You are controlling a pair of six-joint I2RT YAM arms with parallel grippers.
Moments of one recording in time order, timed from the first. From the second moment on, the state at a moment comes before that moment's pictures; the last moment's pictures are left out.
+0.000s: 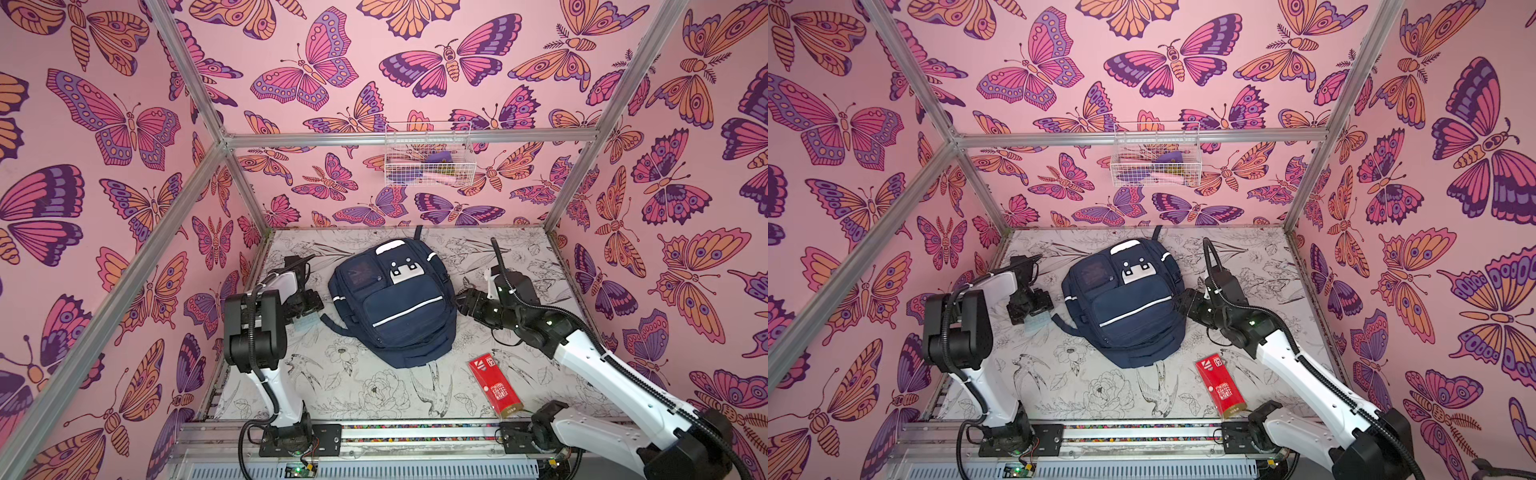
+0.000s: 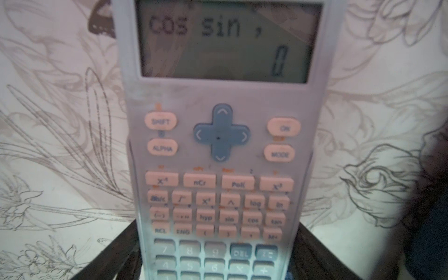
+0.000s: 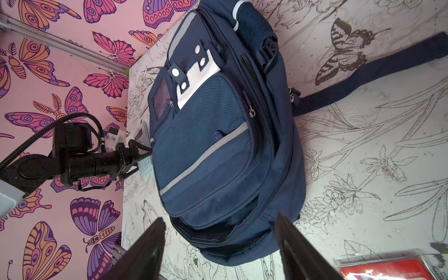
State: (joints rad) left arm 0.10 1.88 1.20 -0.75 -0.06 -0.38; right arm 0.54 1.07 0.88 -0.48 -0.12 0.87
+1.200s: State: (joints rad) left arm -0.70 1.30 1.11 -0.52 0.07 -0.58; right arm 0.66 1.45 1.23 -0.37 -0.31 0.89
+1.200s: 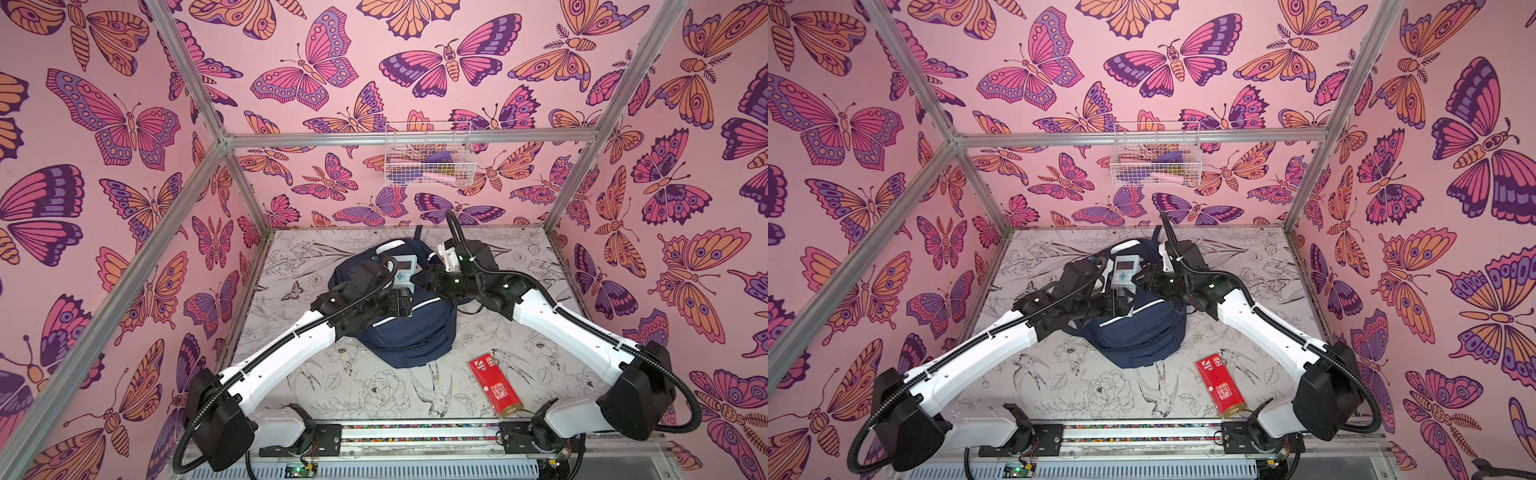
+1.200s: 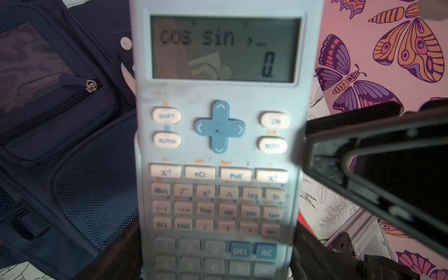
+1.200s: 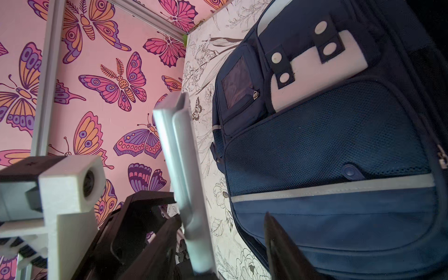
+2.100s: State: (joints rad) left arm -0.71 1.31 1.06 -0.42 0.14 -0.61; right arm 0.66 1.47 1.24 -0.37 -0.30 0.86
